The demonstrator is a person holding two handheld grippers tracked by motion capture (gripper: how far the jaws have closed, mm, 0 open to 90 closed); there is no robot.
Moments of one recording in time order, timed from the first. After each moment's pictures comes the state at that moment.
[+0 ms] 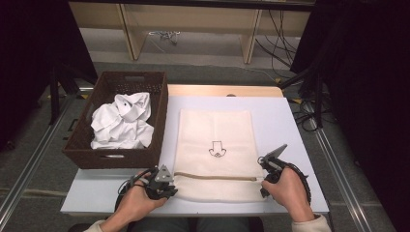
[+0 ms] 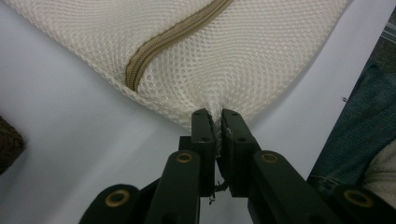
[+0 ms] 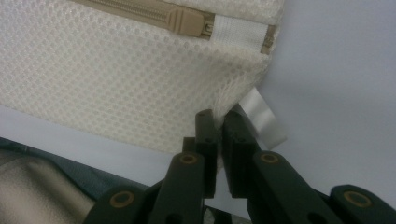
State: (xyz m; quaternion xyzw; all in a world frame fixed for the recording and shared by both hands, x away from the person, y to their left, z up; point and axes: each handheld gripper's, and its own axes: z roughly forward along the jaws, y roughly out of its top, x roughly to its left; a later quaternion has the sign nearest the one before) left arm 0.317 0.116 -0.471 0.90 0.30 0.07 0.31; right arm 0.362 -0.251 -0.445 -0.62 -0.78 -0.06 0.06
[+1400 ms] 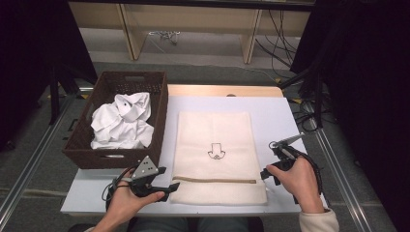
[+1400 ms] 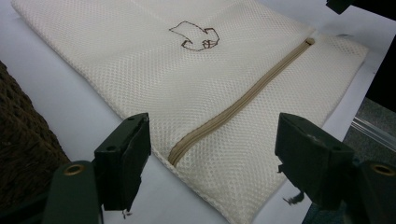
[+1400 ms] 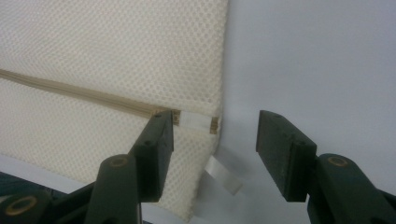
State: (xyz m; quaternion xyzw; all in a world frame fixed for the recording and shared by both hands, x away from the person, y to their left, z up) left arm 0.312 0.139 -0.451 0.81 0.35 0.12 0.46; right arm 0.380 -0.277 -0.415 -0.63 -0.76 -0.15 0.01
